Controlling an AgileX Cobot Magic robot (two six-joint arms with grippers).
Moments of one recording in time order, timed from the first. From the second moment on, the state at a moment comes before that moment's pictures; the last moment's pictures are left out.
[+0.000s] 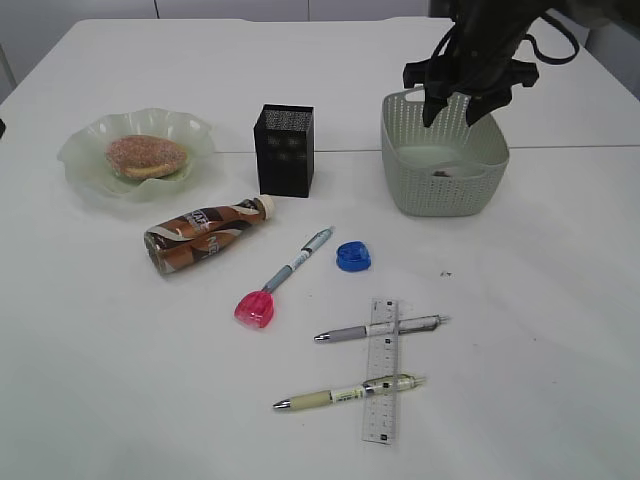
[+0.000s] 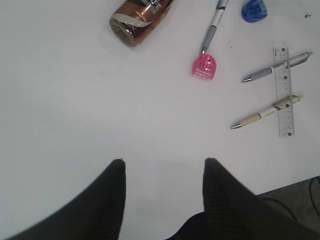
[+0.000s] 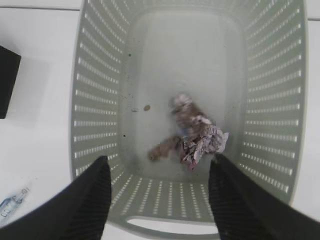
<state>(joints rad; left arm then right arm) -0.31 1.30 -1.35 -0.11 1.25 -0.17 0.18 2.40 -2.41 -0.02 1.19 0.13</state>
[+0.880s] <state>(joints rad) -0.31 1.37 -1.35 0.02 1.25 -0.05 0.18 2.02 -2.20 0.01 1.25 0.08</state>
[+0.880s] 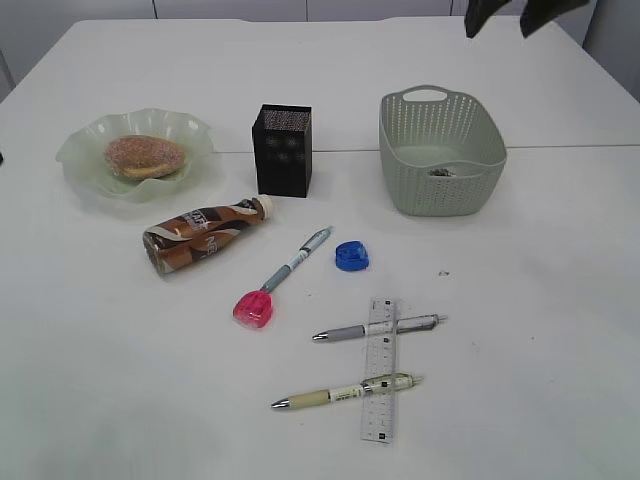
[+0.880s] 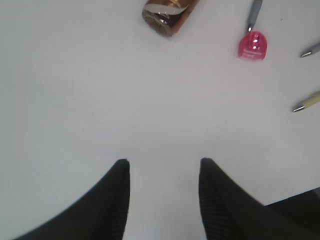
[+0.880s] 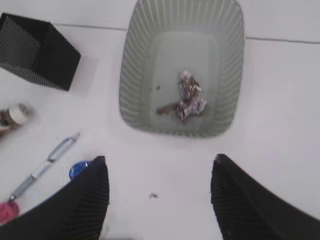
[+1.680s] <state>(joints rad) -0.32 1.99 -1.79 0.10 1.15 0.28 0.18 1.54 -1.54 0.13 1.25 0.06</state>
